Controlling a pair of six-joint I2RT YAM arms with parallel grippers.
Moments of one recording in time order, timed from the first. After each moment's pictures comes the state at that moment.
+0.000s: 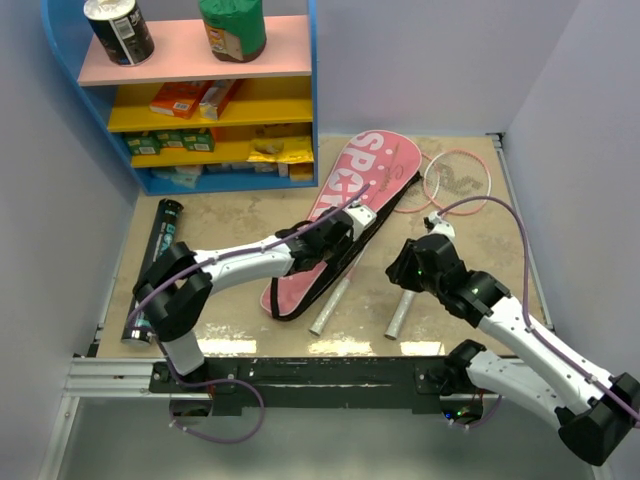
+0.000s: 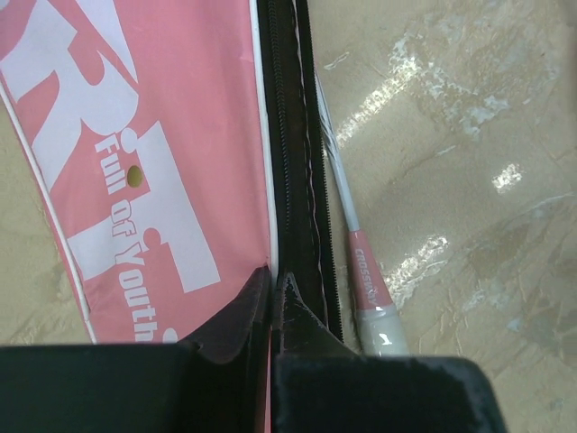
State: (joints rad) left arm -0.92 1.75 1.16 -0.17 -0.19 -0.02; right arm 0.66 0.82 0.71 -0.62 0.23 0.81
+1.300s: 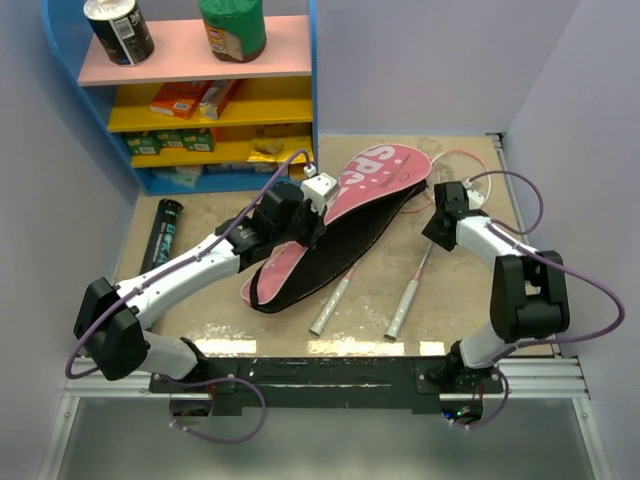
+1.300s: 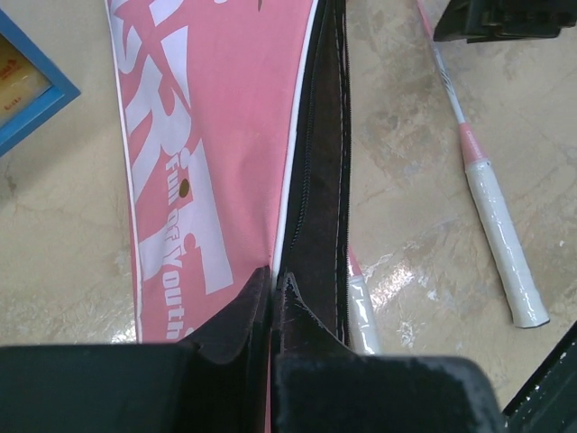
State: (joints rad) left arm -0.77 1.39 1.11 -0.26 0.00 -0.10; right arm 0.11 1.55 0.93 -0.40 0.32 0.69
